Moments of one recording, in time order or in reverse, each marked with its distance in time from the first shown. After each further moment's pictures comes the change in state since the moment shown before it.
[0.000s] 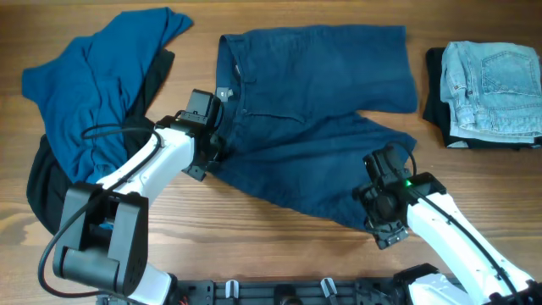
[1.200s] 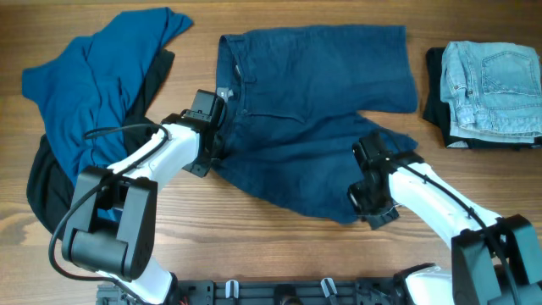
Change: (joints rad) left arm -0.006 0.080 0.014 0.021 -0.055 -0.085; right arm 0.000 0.265 0.097 -0.004 -0.024 -0.011
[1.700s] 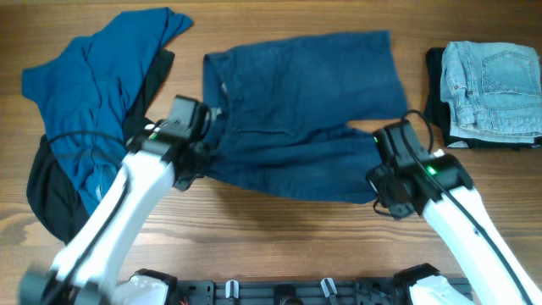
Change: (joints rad) left arm 0.006 -0.436 -0.014 -0.298 -0.013 0.090; right arm 0.000 -0.362 0.201 -0.251 0.176 -0.090
